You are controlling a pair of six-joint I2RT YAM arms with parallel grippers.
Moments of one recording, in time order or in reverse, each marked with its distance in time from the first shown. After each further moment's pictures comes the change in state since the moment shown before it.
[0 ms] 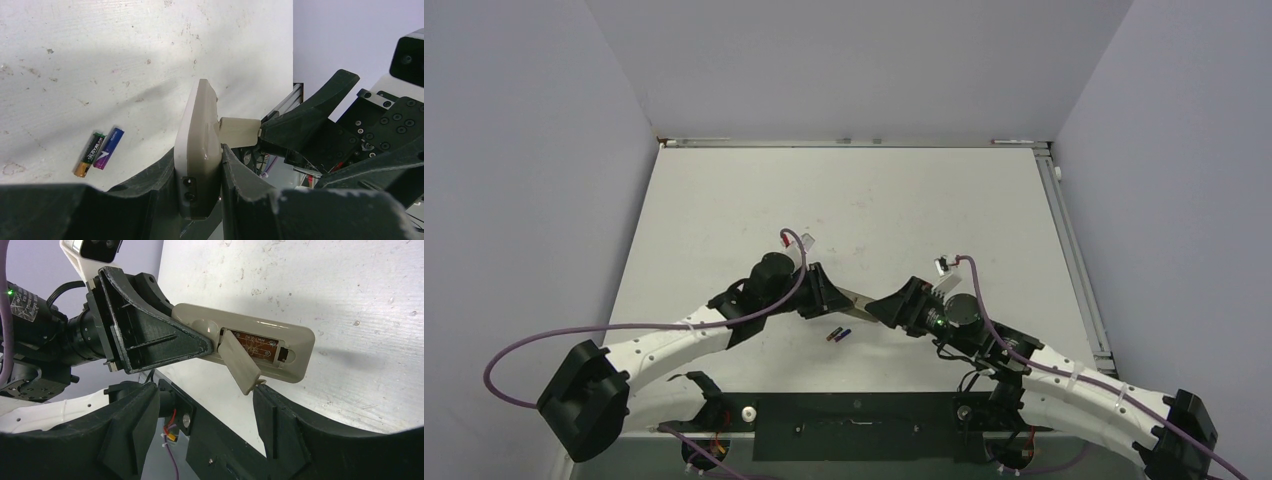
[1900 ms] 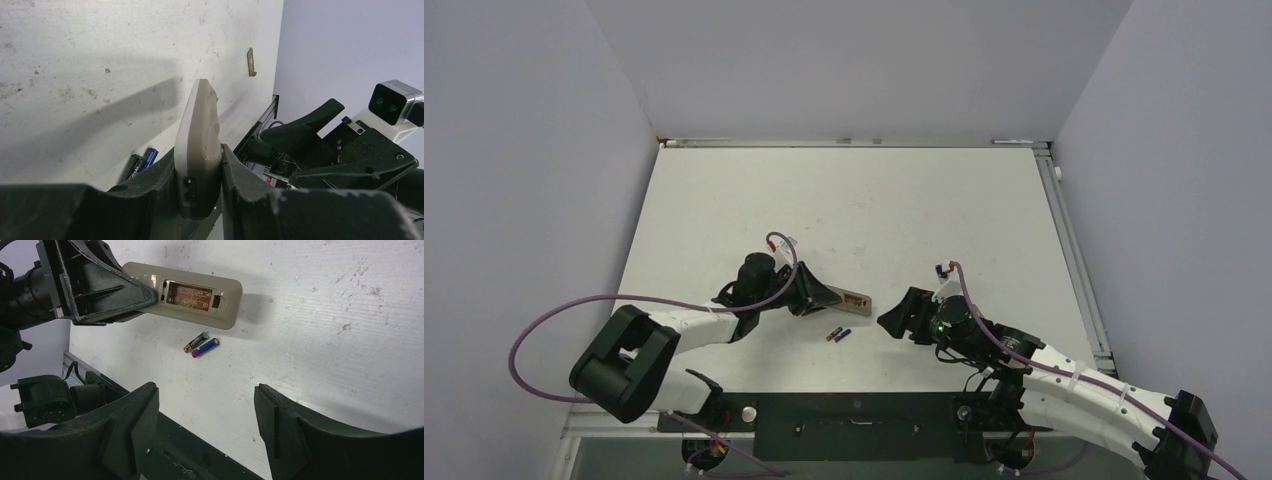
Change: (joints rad) left arm 0.231 0.217 -0.161 0.391 0.248 -0.085; right arm -0.008 -0.008 0.016 -0.245 0.061 -0.132
